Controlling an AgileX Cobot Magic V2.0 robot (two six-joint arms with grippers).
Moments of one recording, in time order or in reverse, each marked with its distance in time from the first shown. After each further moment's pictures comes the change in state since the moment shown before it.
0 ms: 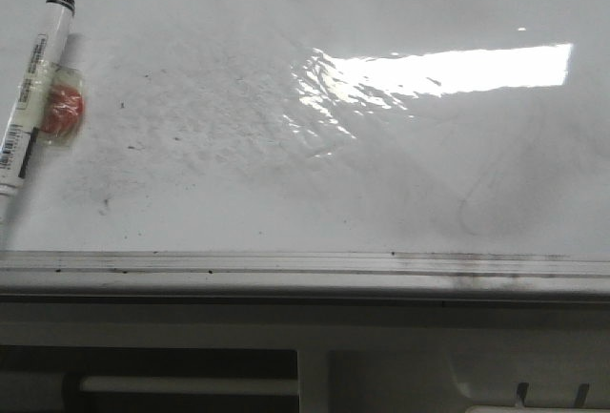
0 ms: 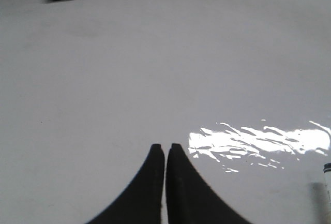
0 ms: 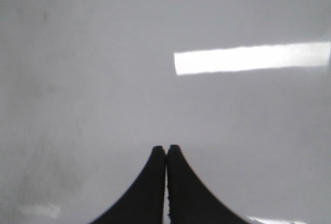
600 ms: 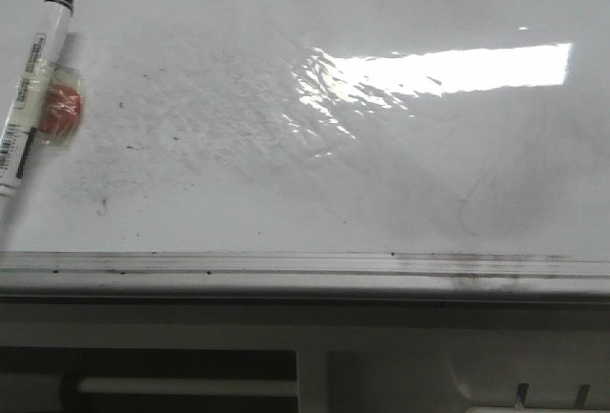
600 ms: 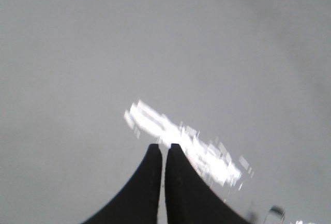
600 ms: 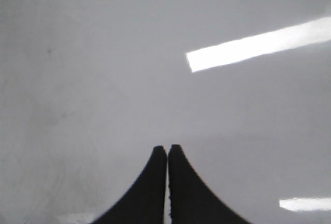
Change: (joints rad) left arm 0.000 0.000 -0.032 -0.332 0.237 -0.341; right arm 0.000 0.000 -0.064 0.138 0.103 0.004
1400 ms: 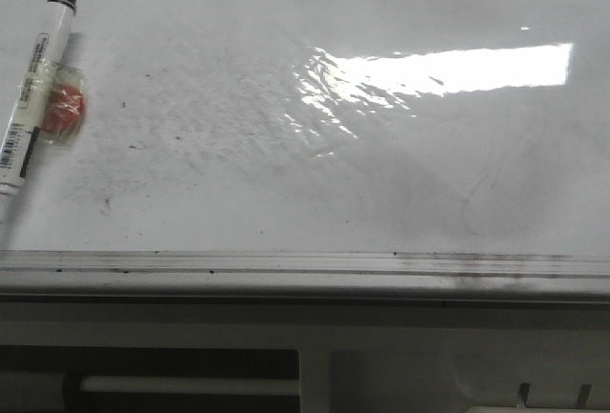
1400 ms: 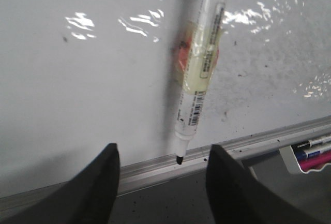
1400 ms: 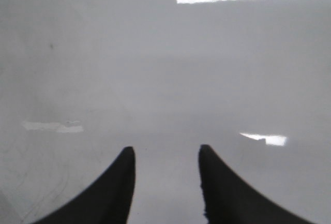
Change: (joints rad) left arm -0.312 0.741 -0.448 -0.195 0.521 0.690; right arm 0.009 0.360 -0.486 -0.165 0.433 0.002
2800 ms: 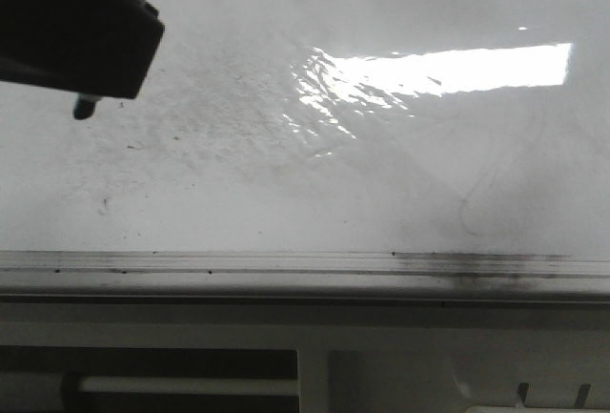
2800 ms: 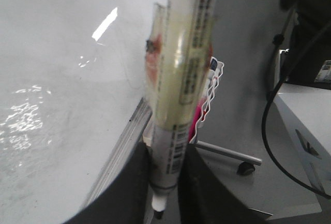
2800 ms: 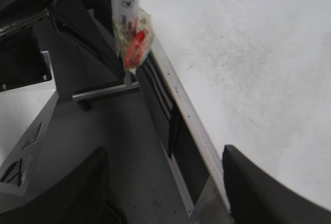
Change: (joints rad) left arm -0.526 0.154 -0.136 -0.440 -0.078 0.896; right arm 0.519 0.394 -0.193 0.657 0.210 -0.924
